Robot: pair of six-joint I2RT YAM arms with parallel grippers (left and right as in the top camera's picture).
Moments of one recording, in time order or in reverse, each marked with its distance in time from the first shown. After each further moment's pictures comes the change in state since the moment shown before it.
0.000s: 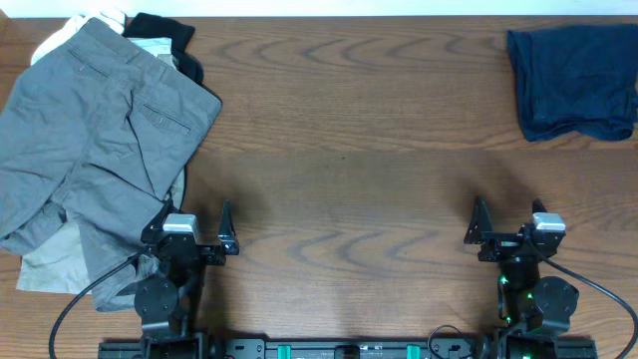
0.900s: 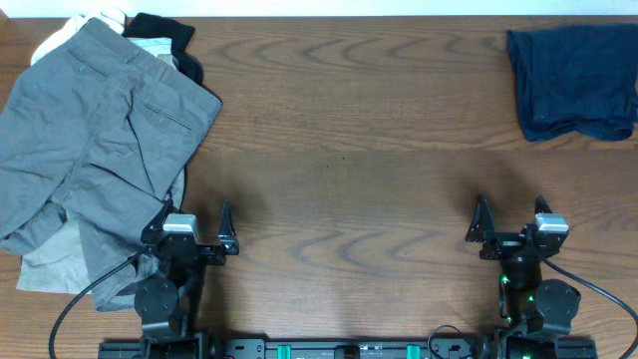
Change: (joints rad) left arm 0.000 0.000 0.000 0.000 0.000 0.000; right arm 0.000 0.000 -0.001 0.052 0.000 0.000
